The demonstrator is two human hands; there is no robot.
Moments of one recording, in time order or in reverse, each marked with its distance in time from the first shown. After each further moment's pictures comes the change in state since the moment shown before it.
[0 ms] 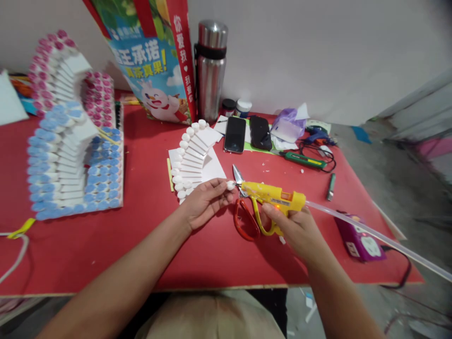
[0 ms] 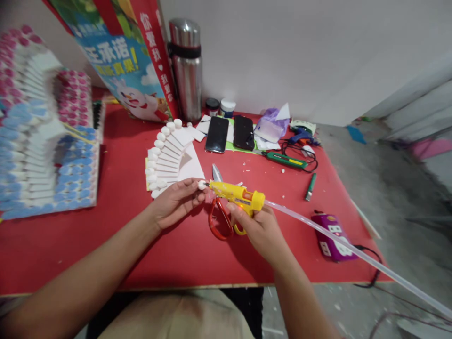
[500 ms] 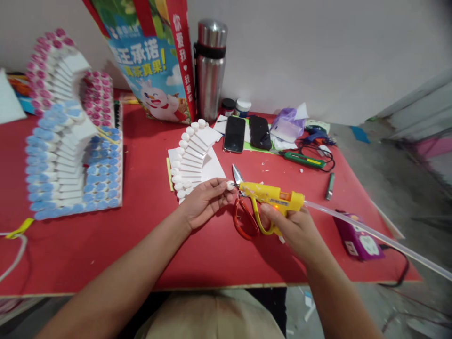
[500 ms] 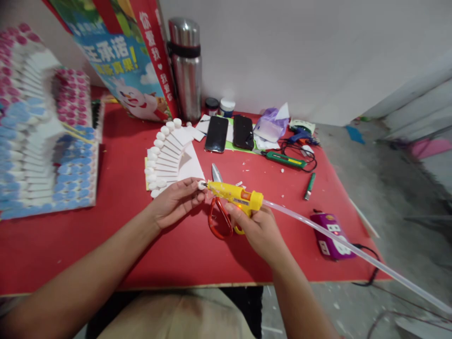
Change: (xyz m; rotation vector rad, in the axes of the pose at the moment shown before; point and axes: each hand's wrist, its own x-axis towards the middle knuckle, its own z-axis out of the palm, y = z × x) left_hand -0.001 0.001 0.000 -0.010 -0.005 -0.021; right_hand -0.001 -0.001 0.000 -0.031 -0.011 -0.020
